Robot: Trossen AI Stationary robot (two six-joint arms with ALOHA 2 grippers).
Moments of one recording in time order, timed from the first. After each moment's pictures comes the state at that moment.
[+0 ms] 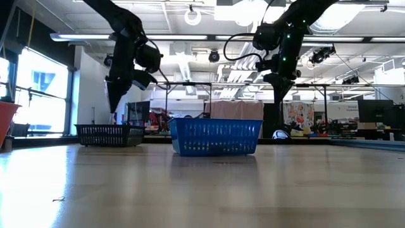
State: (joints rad) left arm 0.74 1.71 1.30 -1.25 -0.04 0.26; right arm -0.66 1.53 1.18 -0.79 0.32 -0.09
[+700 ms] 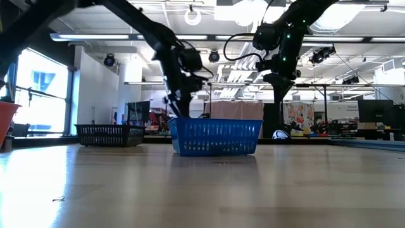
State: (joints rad) left arm 0.61 2.06 1.64 -0.81 0.03 0.14; right arm -0.66 1.53 1.18 -0.79 0.32 -0.09
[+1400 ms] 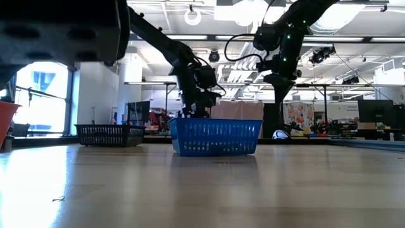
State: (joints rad) left arm 0.60 2.33 1.95 -0.93 0.09 0.14; right arm -0.67 1.53 1.18 -0.79 0.33 -0.09
